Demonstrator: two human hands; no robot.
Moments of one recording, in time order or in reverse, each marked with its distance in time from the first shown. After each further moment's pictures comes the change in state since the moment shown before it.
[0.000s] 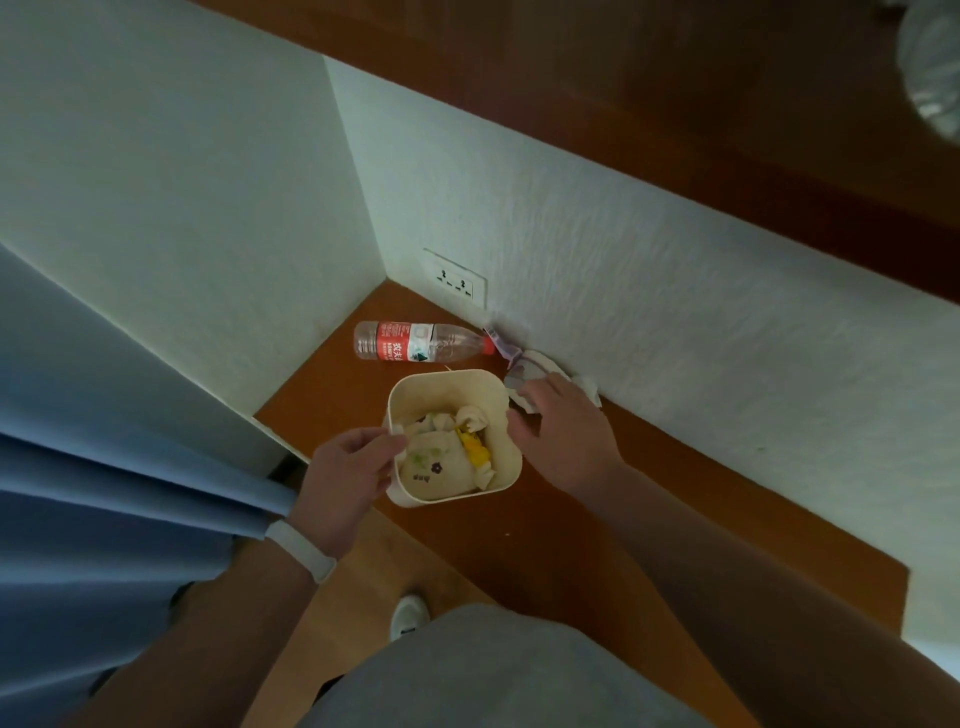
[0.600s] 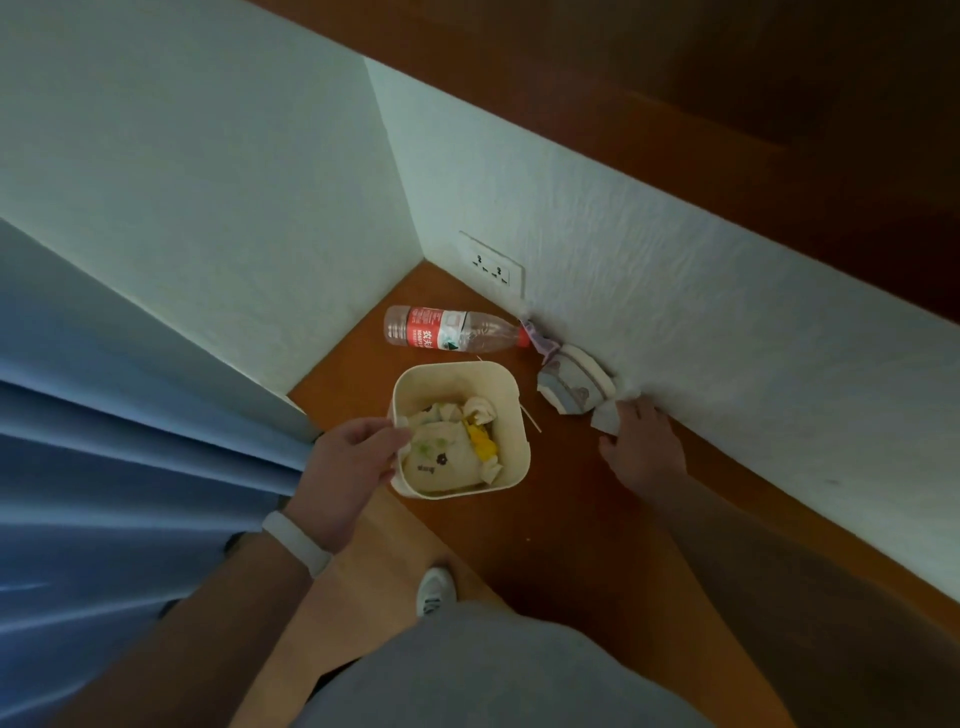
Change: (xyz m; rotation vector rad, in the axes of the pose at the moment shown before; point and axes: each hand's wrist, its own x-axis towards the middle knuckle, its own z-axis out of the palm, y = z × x) left_hand 0.012 0.008 0.000 0.055 0.122 -0.008; right_hand 0.031 0.125 0.070 -0.169 -0.234 0.310
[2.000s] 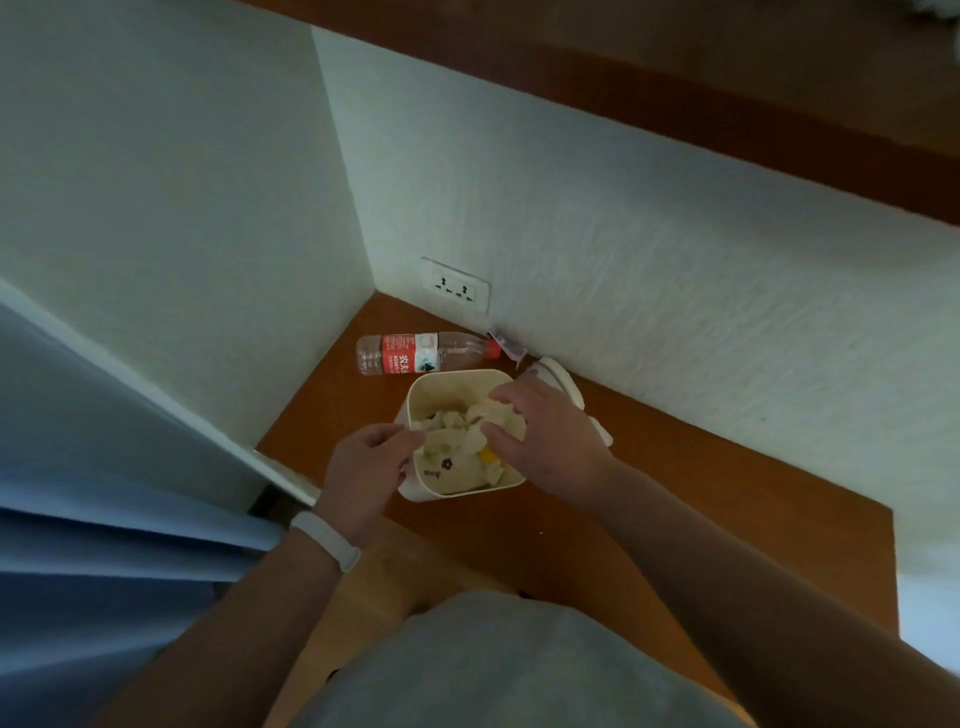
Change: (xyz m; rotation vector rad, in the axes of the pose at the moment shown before) left_hand 0.047 -0.009 -0.030 0.036 -0.266 0.059; right_hand -0.105 -0.165 -0.075 0.259 0.184 -0.313
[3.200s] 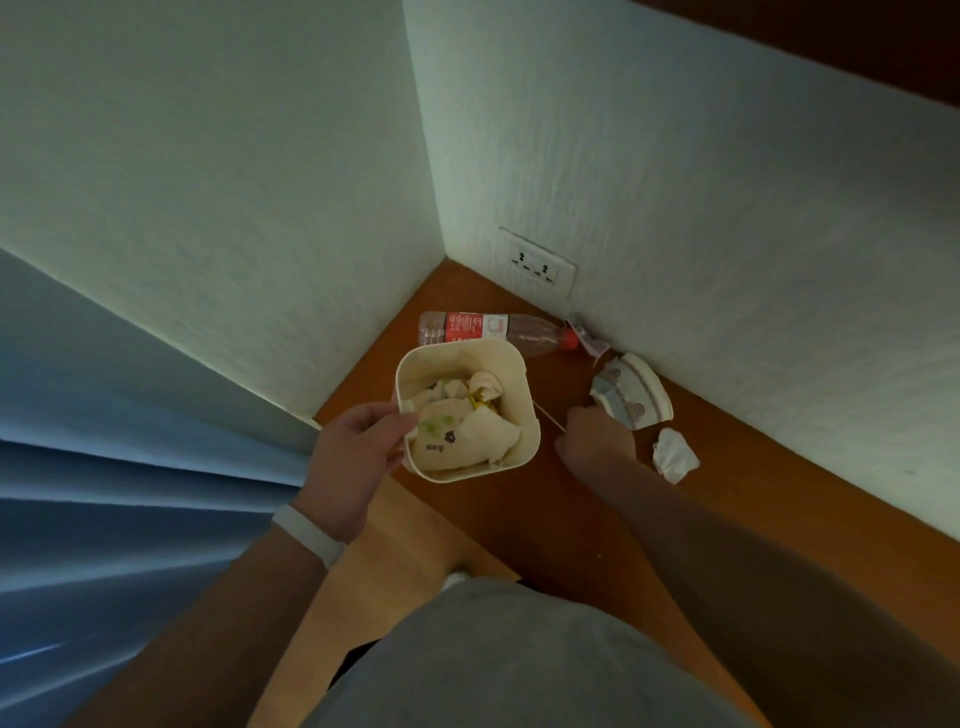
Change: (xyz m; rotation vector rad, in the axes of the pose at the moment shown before) left_hand 0.028 0.008 -0.044 -0.137 0.181 -0.041; right_hand 0.083 0.079 0.109 -0.292 -0.349 0.385
